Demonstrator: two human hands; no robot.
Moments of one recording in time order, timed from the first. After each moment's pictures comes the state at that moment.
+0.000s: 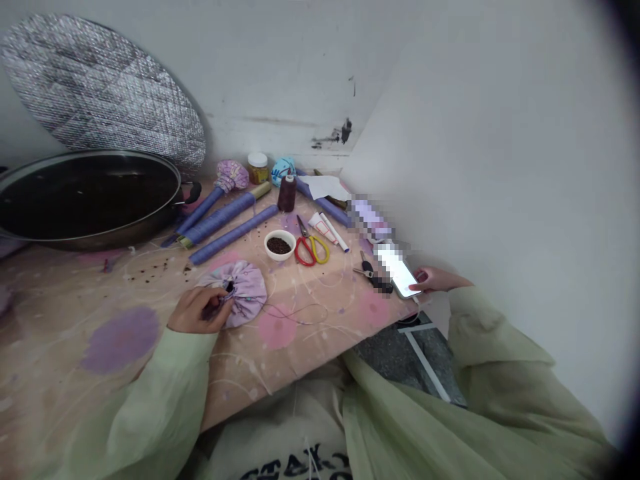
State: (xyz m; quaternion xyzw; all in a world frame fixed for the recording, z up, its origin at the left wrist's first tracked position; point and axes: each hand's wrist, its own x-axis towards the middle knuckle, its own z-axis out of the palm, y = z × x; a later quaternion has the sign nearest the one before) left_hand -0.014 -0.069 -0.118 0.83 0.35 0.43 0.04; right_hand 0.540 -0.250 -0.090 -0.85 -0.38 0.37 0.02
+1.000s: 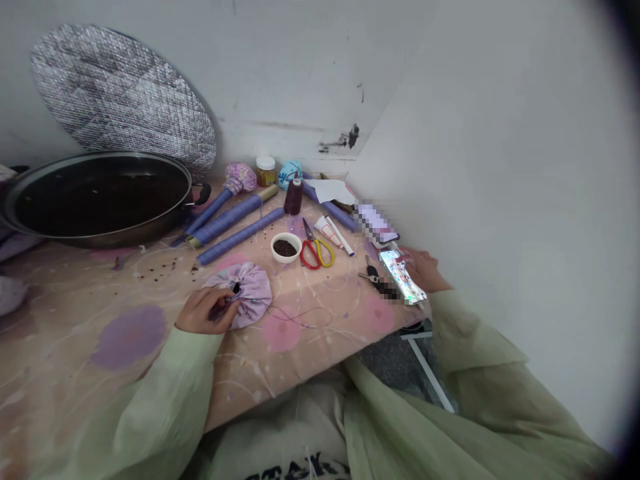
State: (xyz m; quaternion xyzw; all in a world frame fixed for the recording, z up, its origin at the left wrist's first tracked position) left_hand -0.013 -0.072 -0.114 0.83 0.37 0.42 0.06; right_hand 0.477 -0.213 -0.082 -0.83 -0.56 0.01 0.05
